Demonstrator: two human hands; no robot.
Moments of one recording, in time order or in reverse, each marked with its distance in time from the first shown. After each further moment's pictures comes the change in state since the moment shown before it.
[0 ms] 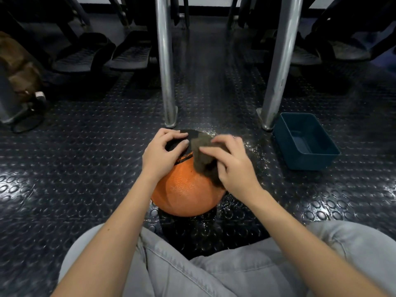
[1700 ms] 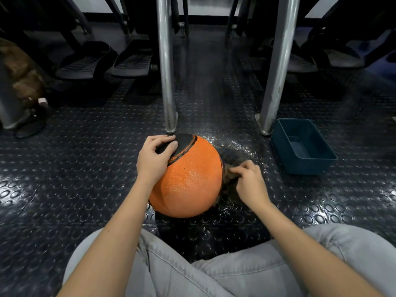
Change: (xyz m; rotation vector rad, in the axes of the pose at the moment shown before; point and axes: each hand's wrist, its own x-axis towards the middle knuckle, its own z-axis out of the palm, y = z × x) left_hand 0.005 -0.013 -0.007 -0.125 0.130 -0.127; right_hand -0.035 0.052 0.009 -0.155 -0.193 0.521
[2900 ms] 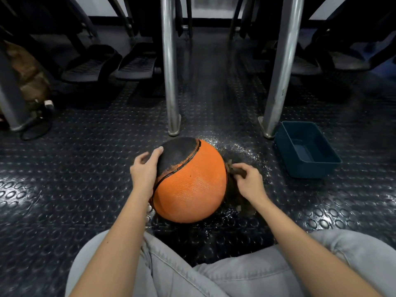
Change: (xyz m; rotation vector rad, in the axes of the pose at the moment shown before) left_hand -0.003 -0.020 -0.010 -0.229 0.134 -0.653; right_hand 0.019 0.002 0.010 0.346 -0.027 0.207
